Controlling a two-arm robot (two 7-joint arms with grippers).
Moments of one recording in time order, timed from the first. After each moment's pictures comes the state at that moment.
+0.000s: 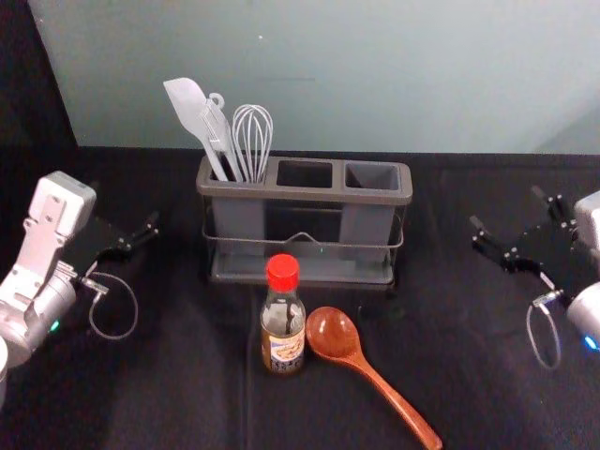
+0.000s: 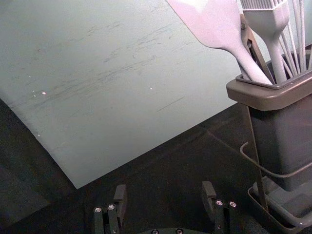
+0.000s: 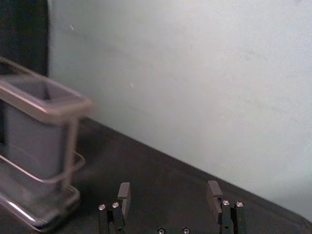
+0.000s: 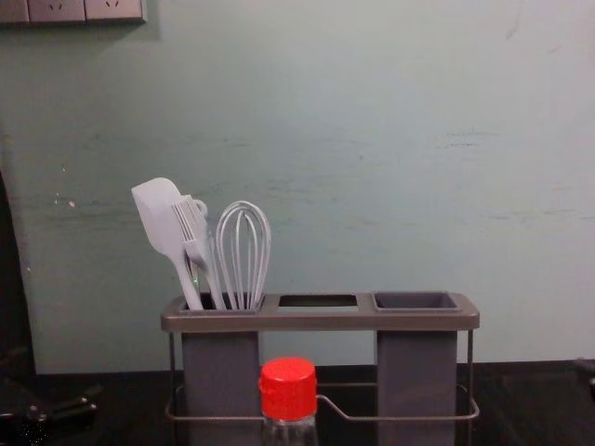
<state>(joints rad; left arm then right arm) -0.20 0.60 0.45 -1.41 -0.25 -0.12 0.03 0.13 0.64 -0.40 -1.51 0.28 -0.16 0.00</state>
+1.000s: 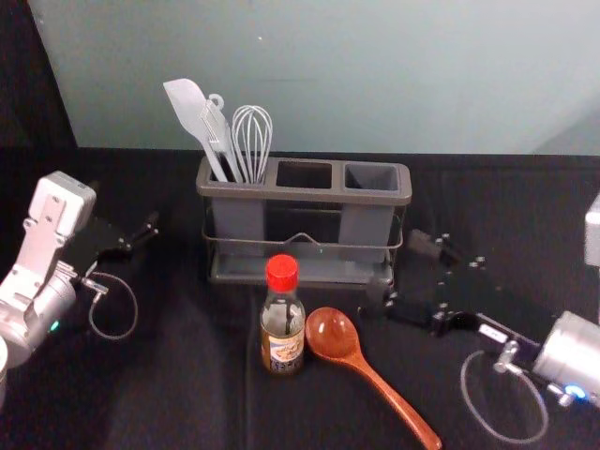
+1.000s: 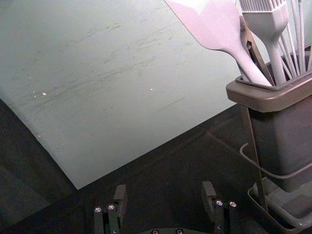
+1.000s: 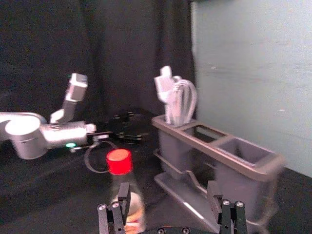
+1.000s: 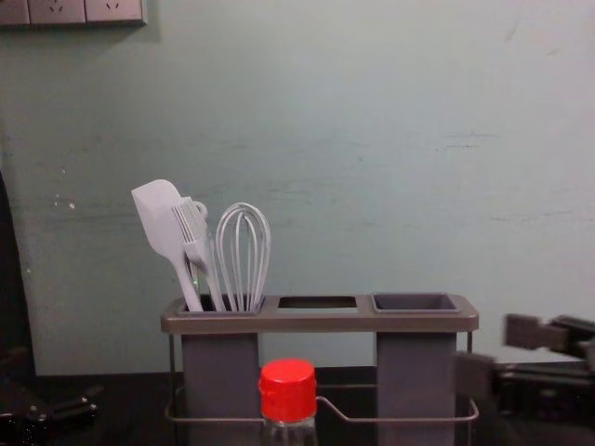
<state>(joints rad) -0.20 0.60 0.45 -1.41 -0.25 -0.12 0.03 -0.01 0.73 -0.37 -1.83 0.63 -0.04 0.46</state>
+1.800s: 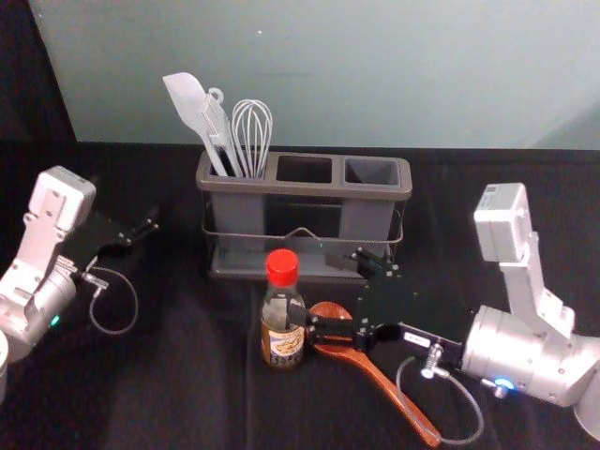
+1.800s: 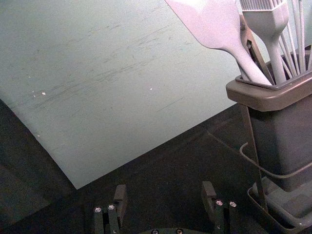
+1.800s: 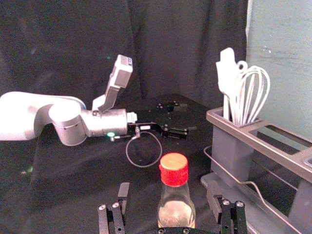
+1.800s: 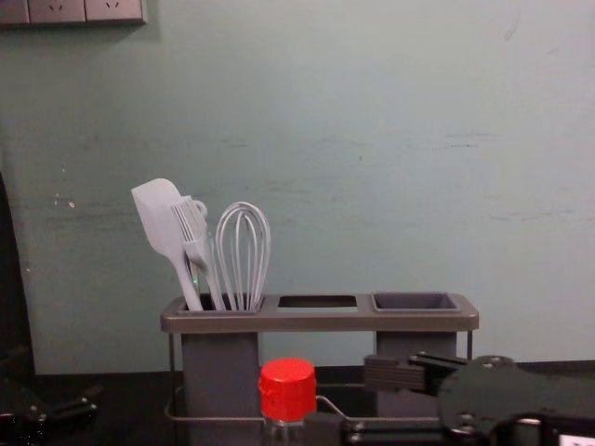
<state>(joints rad) -0.20 0.60 0.45 -1.41 -0.25 -0.12 0.03 0.14 0.62 -0.51 -1.80 0.54 0.09 0.55</state>
